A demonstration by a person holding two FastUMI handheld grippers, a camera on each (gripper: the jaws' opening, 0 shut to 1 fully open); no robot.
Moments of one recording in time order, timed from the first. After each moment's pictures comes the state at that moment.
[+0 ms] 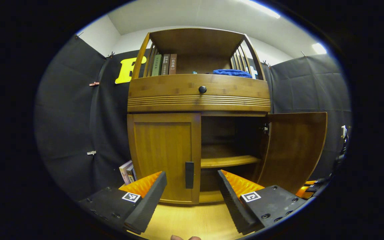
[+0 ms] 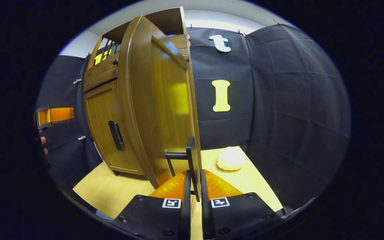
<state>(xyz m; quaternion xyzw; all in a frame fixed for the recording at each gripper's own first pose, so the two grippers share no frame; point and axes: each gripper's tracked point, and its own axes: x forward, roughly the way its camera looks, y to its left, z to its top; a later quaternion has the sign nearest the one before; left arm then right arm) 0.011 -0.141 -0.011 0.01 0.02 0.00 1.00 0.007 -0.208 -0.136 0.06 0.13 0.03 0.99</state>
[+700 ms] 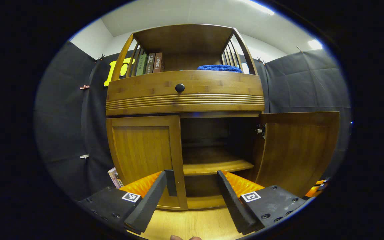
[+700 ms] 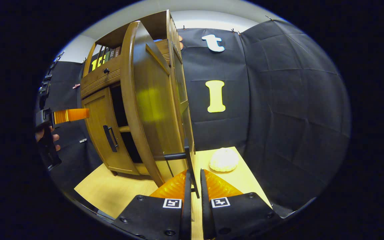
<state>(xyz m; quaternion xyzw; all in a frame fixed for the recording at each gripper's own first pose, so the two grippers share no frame) 0.056 -0.191 -0.014 0.02 0.03 -0.01 1.00 0.004 -0.258 -0.134 0.07 0.13 0.04 0.99</state>
